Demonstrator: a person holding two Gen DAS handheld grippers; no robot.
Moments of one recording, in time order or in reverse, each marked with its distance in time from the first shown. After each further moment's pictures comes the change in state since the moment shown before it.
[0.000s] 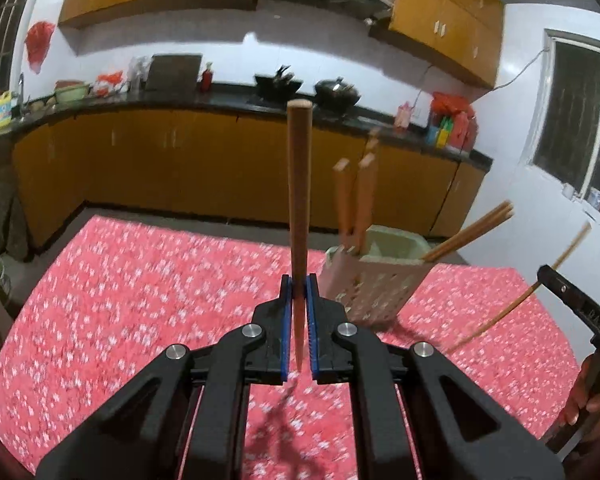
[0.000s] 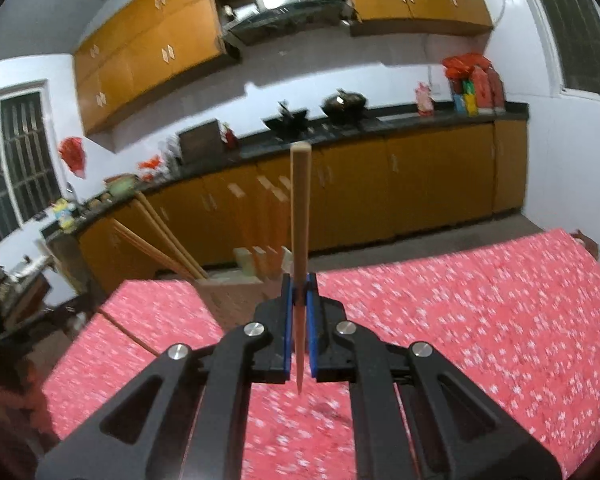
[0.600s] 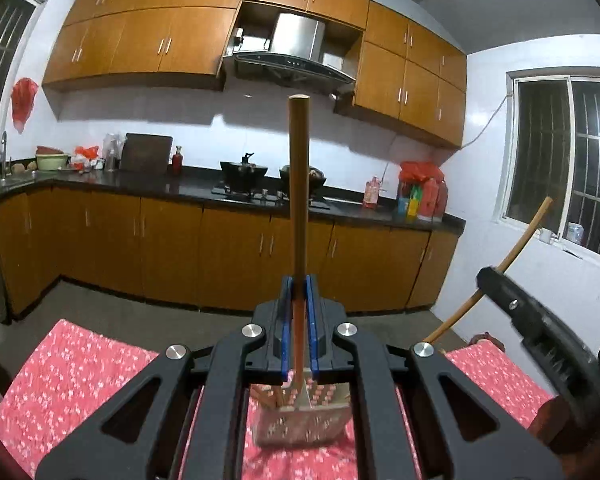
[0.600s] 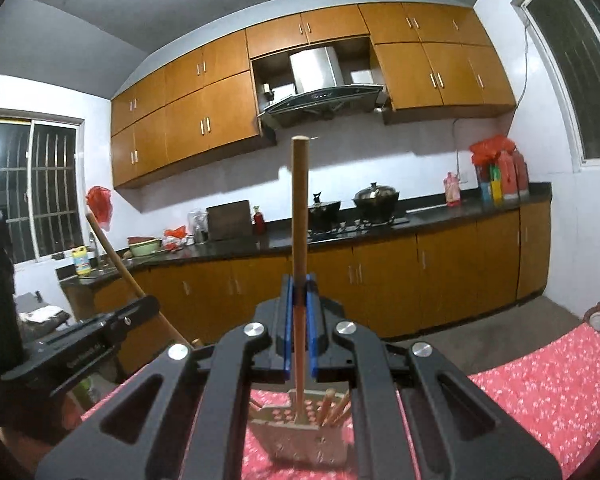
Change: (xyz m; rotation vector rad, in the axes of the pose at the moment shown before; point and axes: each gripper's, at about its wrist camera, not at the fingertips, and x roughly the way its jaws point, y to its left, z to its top) left arm -0.003 -0.067 0.086 0.038 -0.282 -0.064; right arm 0.008 0.060 0.091 -0.081 -0.305 0.046
